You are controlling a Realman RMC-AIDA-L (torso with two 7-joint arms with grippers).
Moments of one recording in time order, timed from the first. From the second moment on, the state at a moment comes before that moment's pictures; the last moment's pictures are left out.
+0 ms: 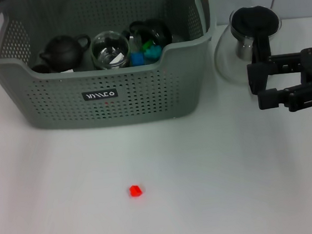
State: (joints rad) left arm -0.90 -2.00 -2.35 -1.02 -0.68 1.14 -1.95; right arm 0.70 1.92 -0.58 -0.62 -2.02 -1.97 1.65
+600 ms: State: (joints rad) left arm -0.75 -2.07 -2.34 -1.47 -0.69 1.55 -2.09; right arm 0.71 1.92 -0.58 -0.62 -2.02 -1.98 1.64
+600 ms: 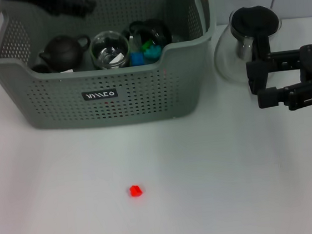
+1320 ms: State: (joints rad) left arm -0.43 -2.18 -2.01 -1.78 -0.75 1.82 -2.09; right arm 0.71 1.92 -0.58 -0.61 -2.02 -1.97 1.61
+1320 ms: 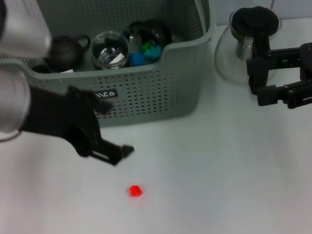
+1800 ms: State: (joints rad) left arm -0.39 -2.17 -1.71 -1.50 -0.62 1.50 -2.06; right arm 0.71 1.92 -0.56 -0.61 -2.02 -1.96 1.62
